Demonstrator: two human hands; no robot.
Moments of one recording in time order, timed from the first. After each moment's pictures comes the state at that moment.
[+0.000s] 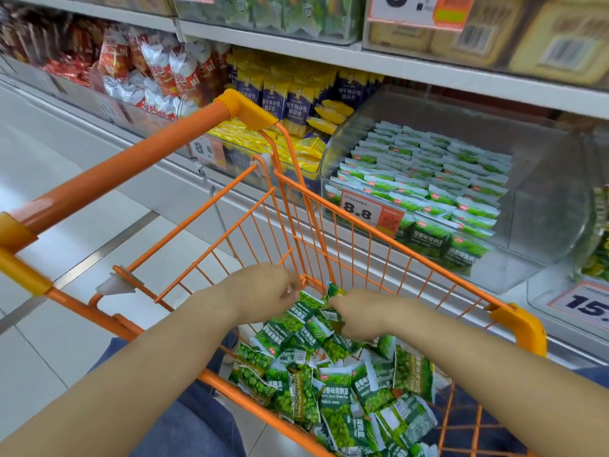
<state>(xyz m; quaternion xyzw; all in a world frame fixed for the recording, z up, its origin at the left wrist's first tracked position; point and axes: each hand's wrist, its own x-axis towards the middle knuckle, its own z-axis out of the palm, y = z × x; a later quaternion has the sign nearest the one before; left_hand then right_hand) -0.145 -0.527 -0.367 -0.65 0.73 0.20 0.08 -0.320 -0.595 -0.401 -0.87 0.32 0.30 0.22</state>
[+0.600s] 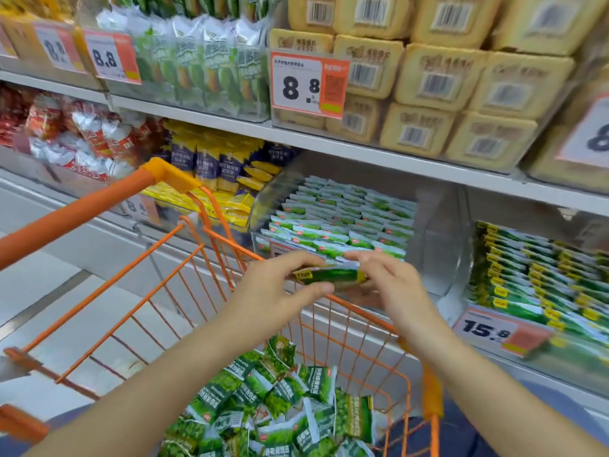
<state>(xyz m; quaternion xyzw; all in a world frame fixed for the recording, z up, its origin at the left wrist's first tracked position) -0.238 -0.561 -0.309 -0.53 0.70 0.24 -0.42 -0.417 -0.599 -0.296 -0.55 0.48 -0.38 0.56</state>
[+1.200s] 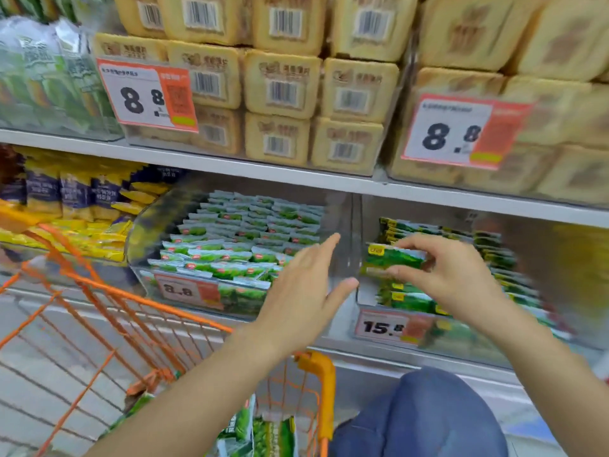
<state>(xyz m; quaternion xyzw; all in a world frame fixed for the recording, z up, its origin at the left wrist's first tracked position) -0.391 -0.639 -0.323 -0.50 0.80 0.15 -0.29 -0.601 -0.636 -0.266 -0.75 0.59 -0.27 0.07</state>
